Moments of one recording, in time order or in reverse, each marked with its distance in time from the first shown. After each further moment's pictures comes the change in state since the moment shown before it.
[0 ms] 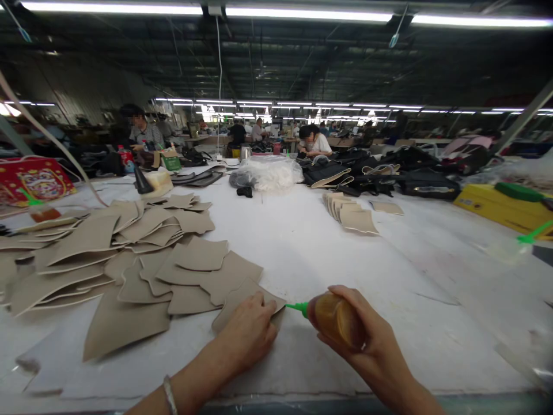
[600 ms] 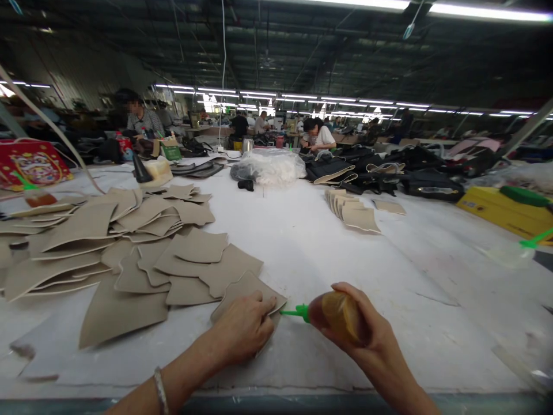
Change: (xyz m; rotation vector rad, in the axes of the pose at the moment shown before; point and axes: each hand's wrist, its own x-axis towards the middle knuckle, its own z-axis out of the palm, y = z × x) left_hand -0.003 -0.012 -0.006 -0.052 -0.098 0.006; right_hand -0.004 0.011 0.006 0.033 0.002 0.186
